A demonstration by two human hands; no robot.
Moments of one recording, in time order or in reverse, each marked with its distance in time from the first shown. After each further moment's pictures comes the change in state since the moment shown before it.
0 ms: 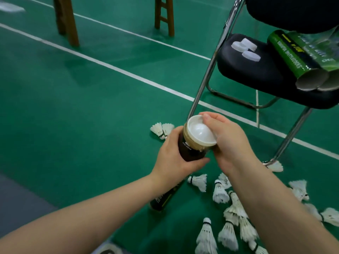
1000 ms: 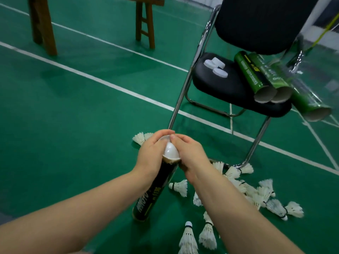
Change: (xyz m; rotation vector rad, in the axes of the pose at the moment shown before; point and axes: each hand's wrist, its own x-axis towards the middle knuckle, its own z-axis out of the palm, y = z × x) left_hand 0.009 0.051 -0.017 -0.461 -0.018 -0.342; right_hand -0.011 0.013 0.007 -0.094 -0.013 0.246
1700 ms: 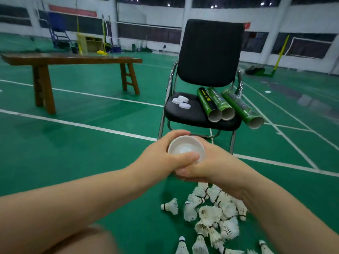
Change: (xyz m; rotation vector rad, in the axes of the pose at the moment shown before) left_hand -0.123 0.122 0.056 0.368 -0.418 0.268; right_hand -0.189 -0.063 -0.114 -0.259 -0.353 -0.440
